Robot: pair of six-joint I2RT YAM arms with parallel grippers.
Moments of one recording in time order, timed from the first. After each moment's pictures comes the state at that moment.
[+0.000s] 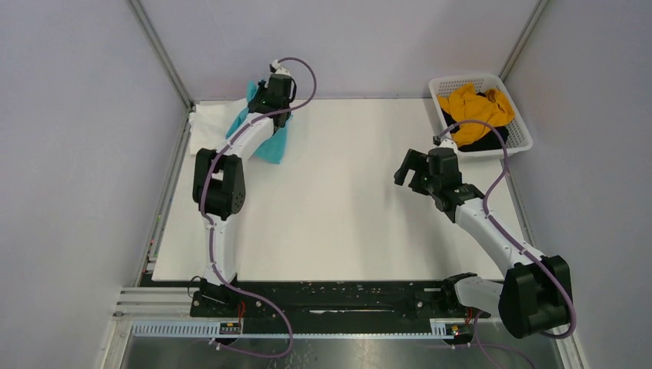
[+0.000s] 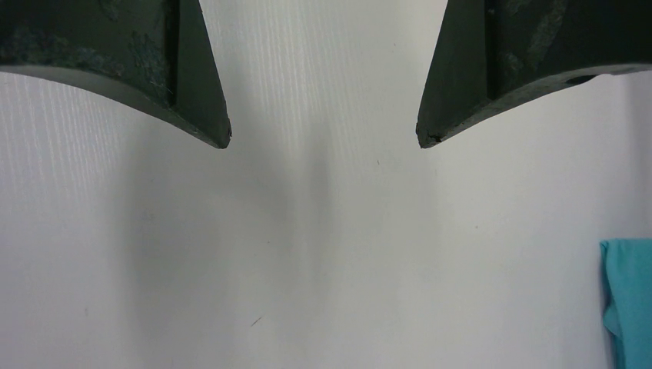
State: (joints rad) left arm -0.30 2.17 1.84 -0.25 -0.80 0.33; right arm 0.27 1.17 0.75 -0.23 0.06 0.53
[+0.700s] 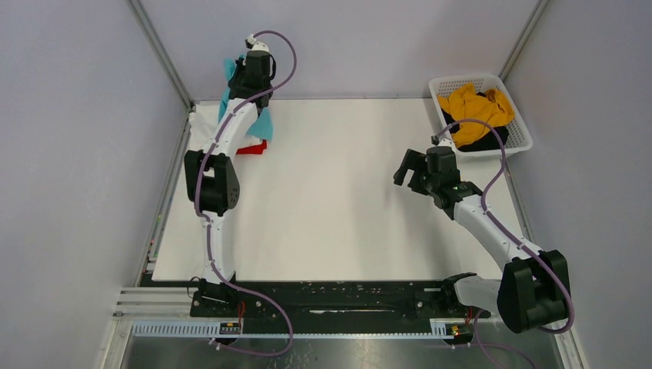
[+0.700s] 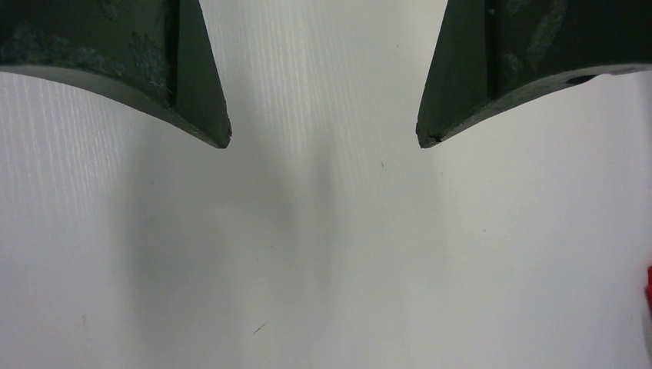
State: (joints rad) left arm -0.20 2.20 2.12 -0.32 -0.79 0.34; right arm 0.27 1.22 0.76 -0.25 0.06 0.53
